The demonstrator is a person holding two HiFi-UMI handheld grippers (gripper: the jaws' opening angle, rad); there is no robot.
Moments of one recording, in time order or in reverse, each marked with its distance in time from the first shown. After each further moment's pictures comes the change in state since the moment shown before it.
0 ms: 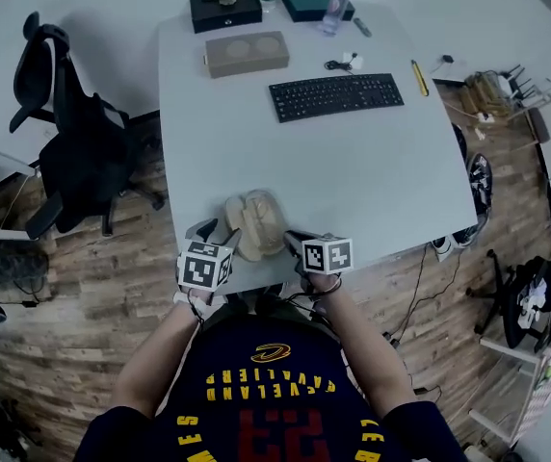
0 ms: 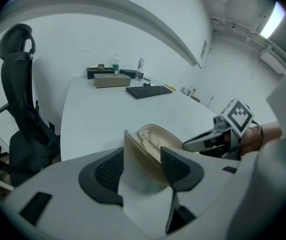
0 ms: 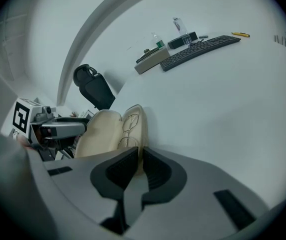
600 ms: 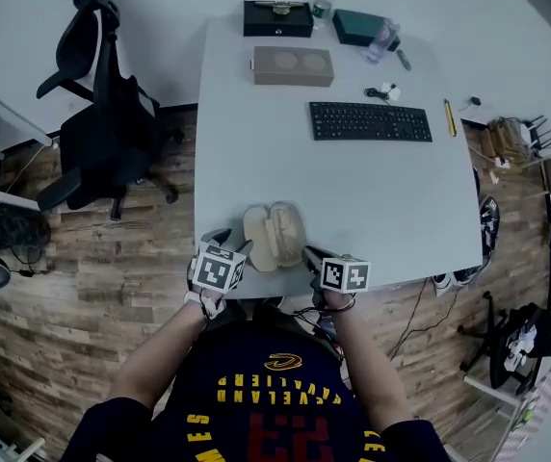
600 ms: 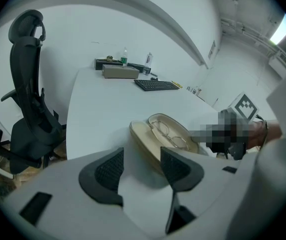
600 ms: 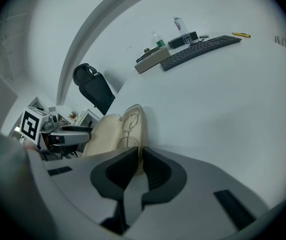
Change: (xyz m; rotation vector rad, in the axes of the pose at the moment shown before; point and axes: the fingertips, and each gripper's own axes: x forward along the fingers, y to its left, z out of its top) left arm 0.003 0.027 -0.036 -0.075 0.041 0.015; right arm 0.001 0.004 0.001 -0.007 0.003 -0.019
